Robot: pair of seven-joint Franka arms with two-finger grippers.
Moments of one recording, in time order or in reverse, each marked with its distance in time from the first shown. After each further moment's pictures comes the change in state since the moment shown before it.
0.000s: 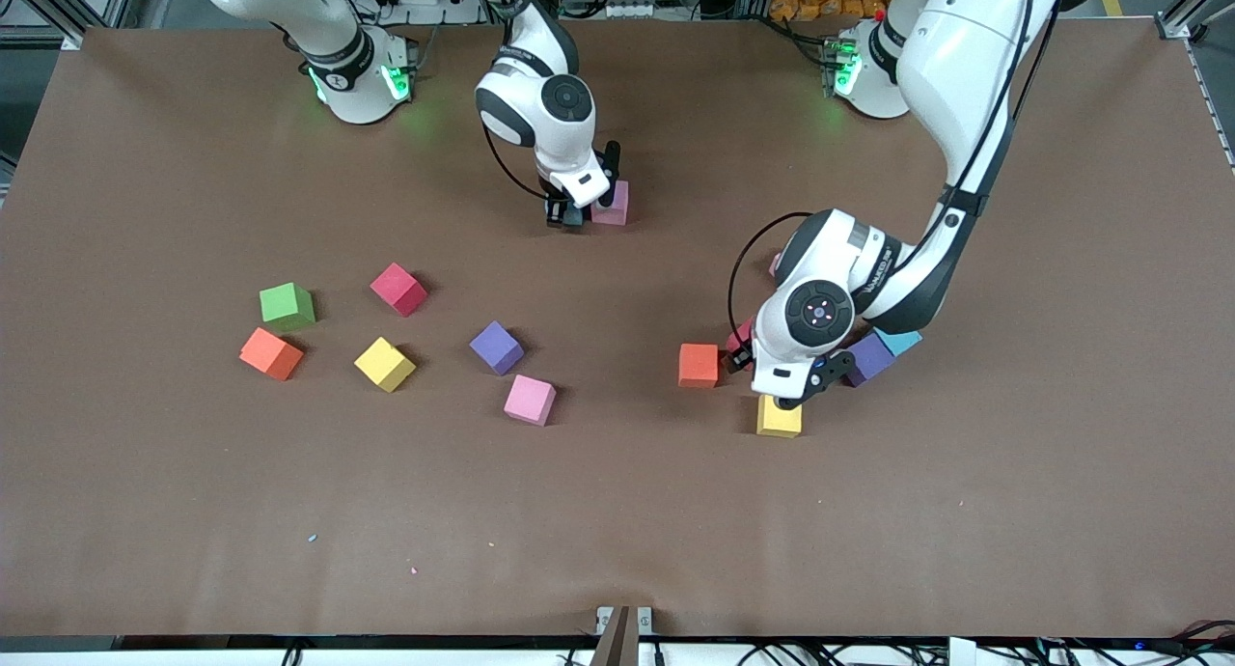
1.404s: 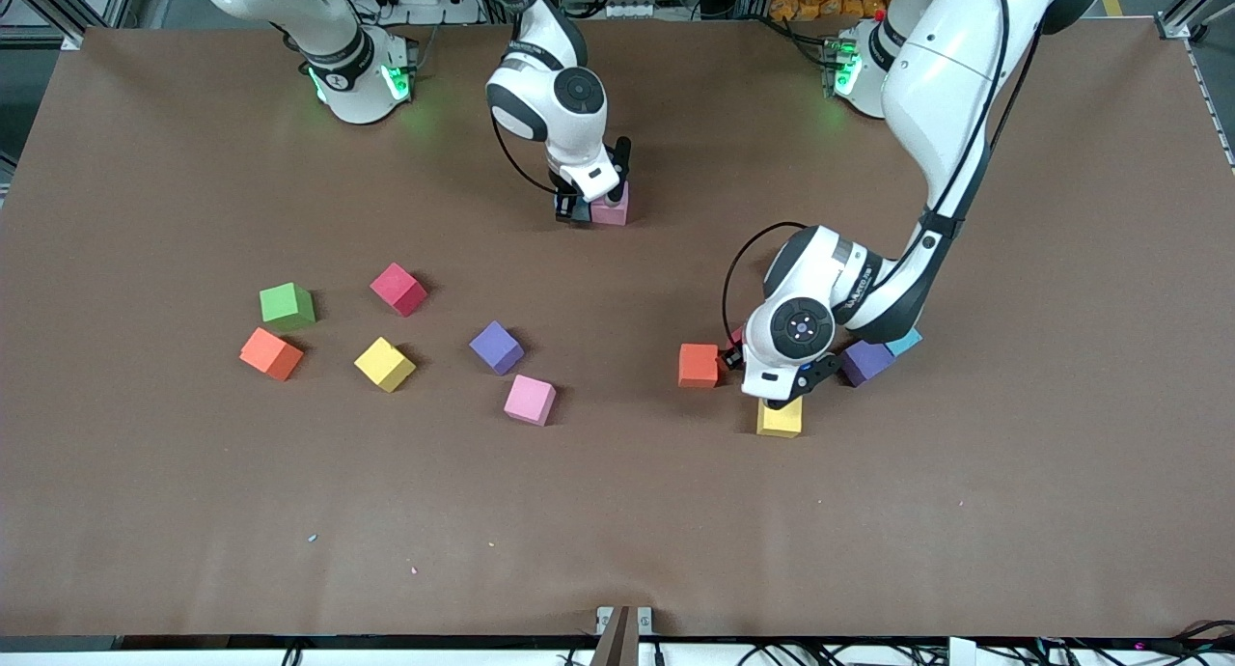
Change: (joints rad) left arm -0.006 0.061 -0.002 -0.013 0.003 0.014 0.000; right arm 0.034 0.016 0.001 0.026 0.000 -0.007 0.046
